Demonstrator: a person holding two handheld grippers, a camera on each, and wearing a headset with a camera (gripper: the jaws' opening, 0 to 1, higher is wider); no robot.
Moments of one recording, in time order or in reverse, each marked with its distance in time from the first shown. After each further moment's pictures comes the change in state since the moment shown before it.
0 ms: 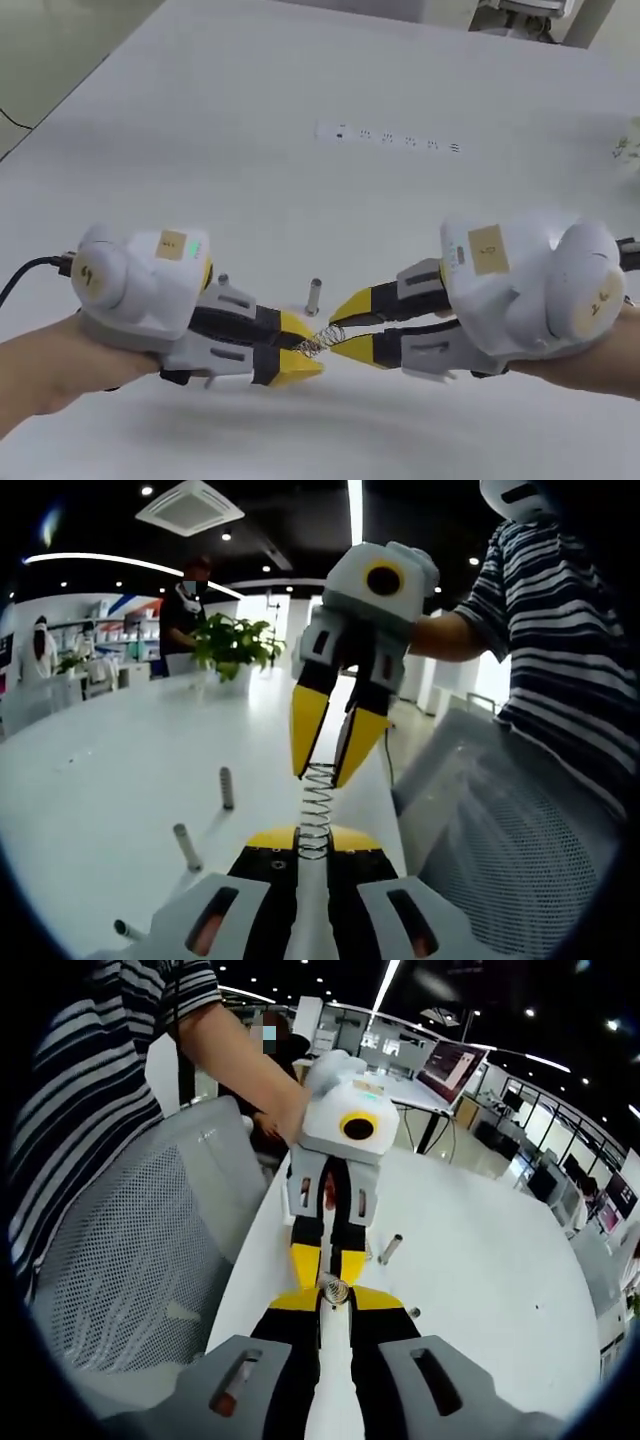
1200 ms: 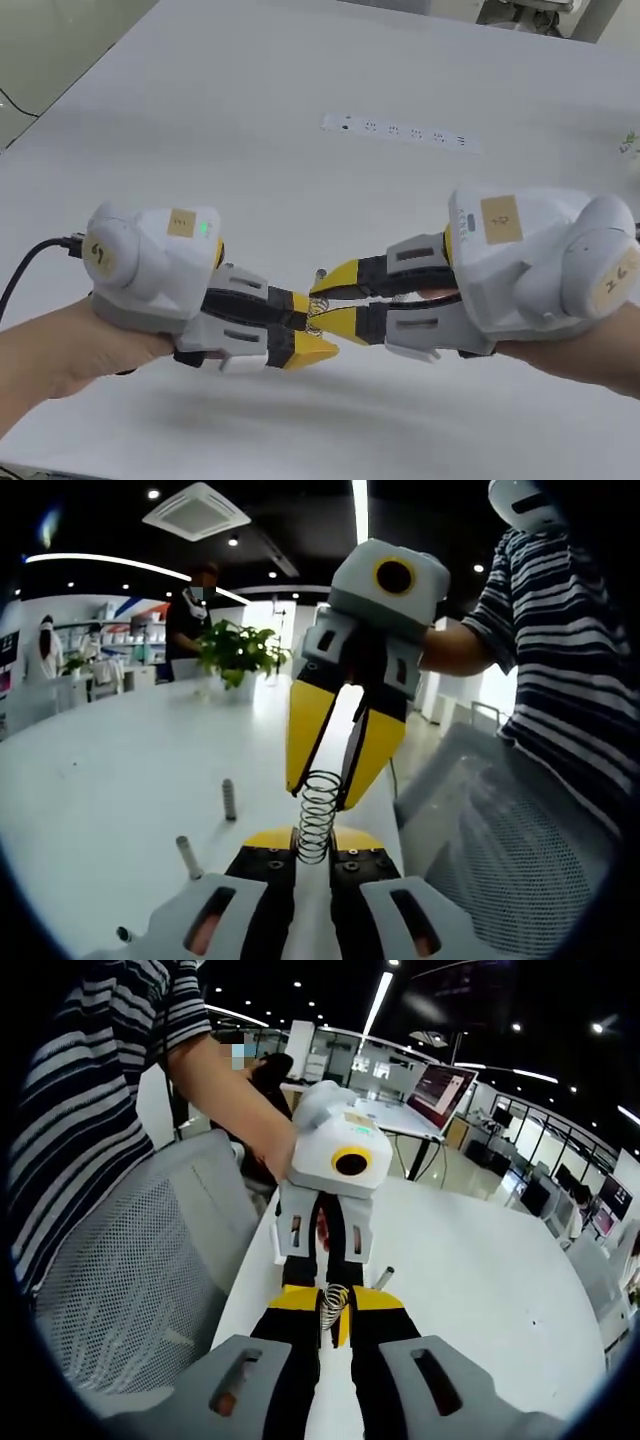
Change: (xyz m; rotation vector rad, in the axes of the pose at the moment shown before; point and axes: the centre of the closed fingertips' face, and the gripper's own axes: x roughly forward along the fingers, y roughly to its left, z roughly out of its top) left arm 0.000 0.002 0.013 -0.018 -0.032 0.023; right arm 0.003 -0.006 0.026 0.009 -0.105 -0.040
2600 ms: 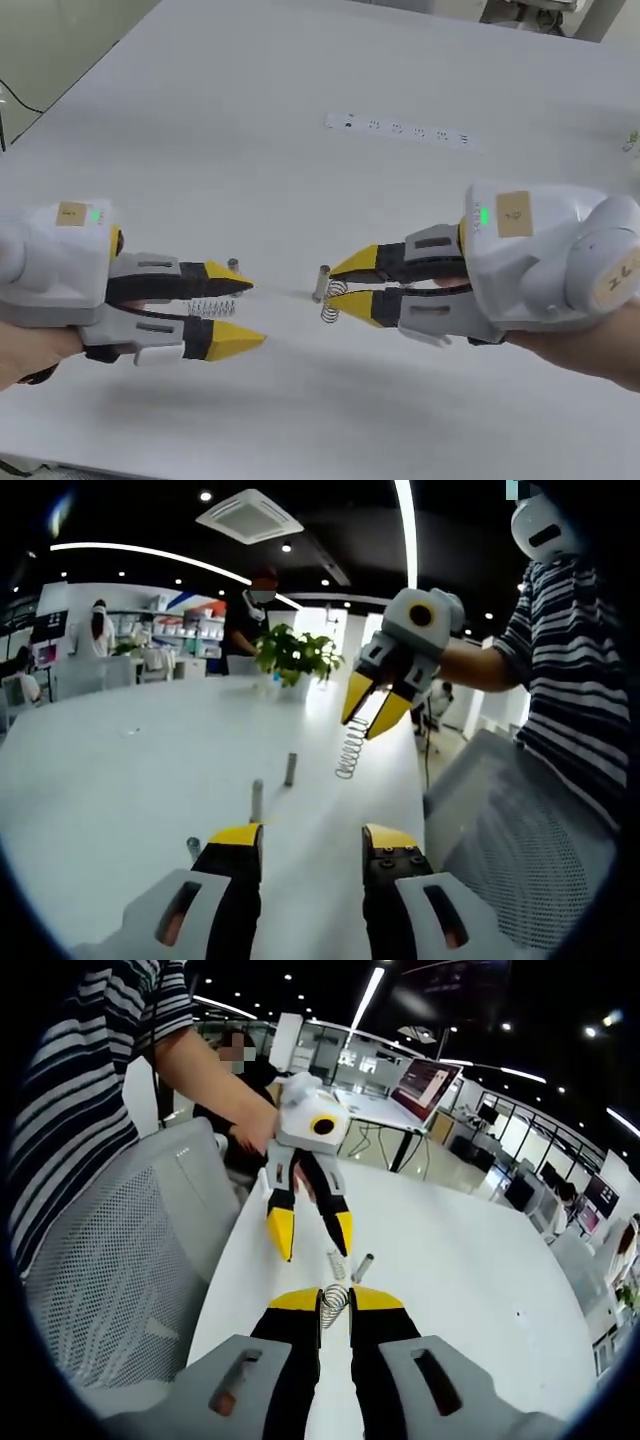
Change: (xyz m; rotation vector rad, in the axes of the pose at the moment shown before) left arm -0.075 0.032 -0.028 -0.109 -0.039 0.209; right arm -0.006 -0.015 -0.013 -0.003 0.034 -0.078
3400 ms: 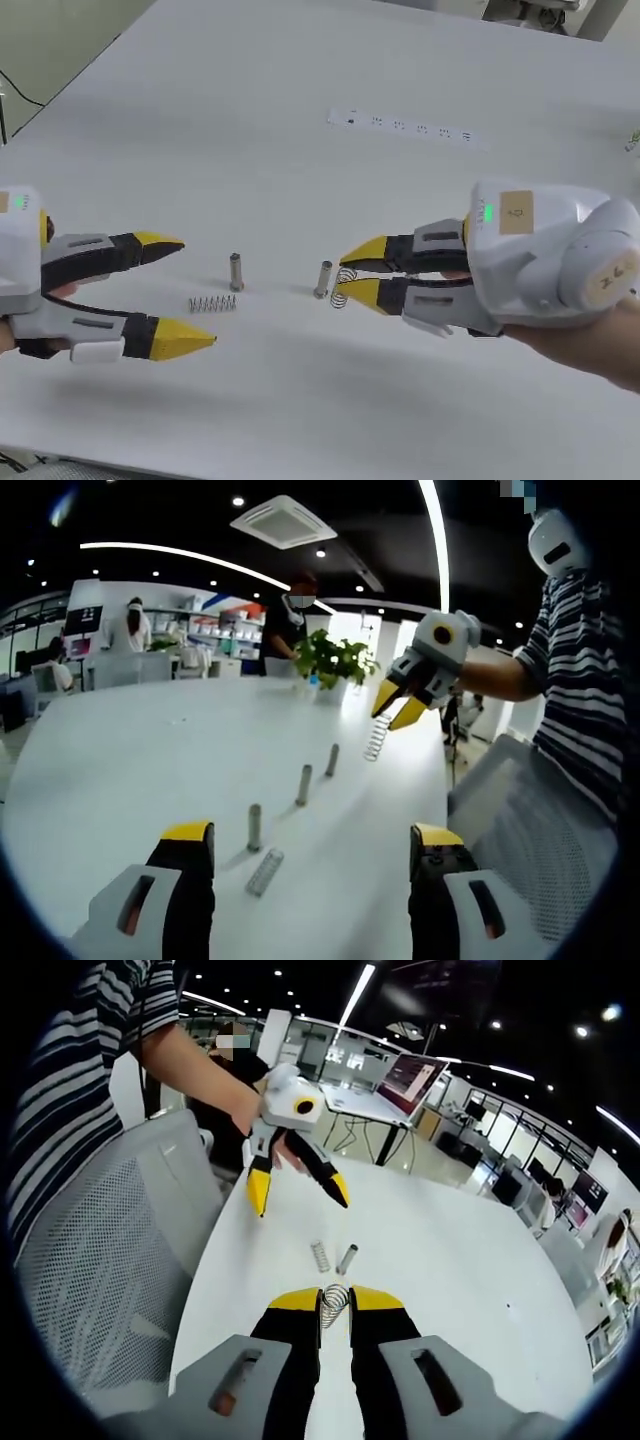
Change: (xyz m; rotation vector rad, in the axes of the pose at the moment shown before) left arm -0.040 0.031 -0.011 -0.045 -0.019 0.139; right arm 0.001 -0.014 -0.012 0.014 0.016 -0.070
